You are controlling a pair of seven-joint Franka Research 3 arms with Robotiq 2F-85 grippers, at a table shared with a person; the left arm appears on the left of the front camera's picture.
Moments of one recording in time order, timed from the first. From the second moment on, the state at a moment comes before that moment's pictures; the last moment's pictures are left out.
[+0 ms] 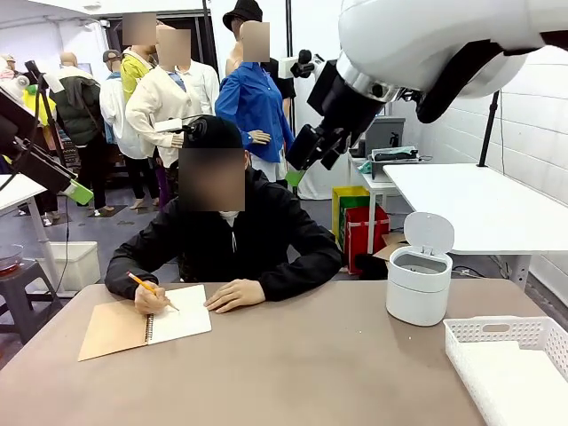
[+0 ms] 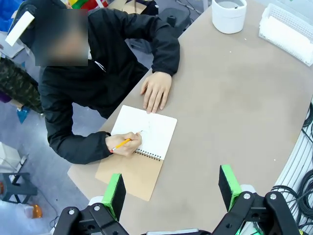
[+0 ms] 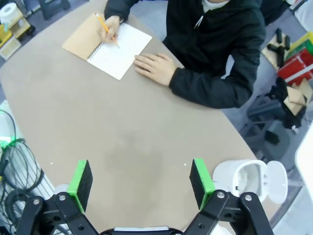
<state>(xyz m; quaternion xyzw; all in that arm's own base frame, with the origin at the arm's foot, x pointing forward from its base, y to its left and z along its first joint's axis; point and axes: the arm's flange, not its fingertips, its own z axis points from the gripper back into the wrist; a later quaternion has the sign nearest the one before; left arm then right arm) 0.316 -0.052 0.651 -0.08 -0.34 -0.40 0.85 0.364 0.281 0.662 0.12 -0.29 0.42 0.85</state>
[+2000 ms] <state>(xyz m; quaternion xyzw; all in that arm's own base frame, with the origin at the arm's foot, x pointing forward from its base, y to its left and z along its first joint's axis) 0.298 -0.036 0.662 -0.10 -0.35 -0.37 0.85 0.336 0.283 0.674 0.14 -0.29 0.38 0.87</state>
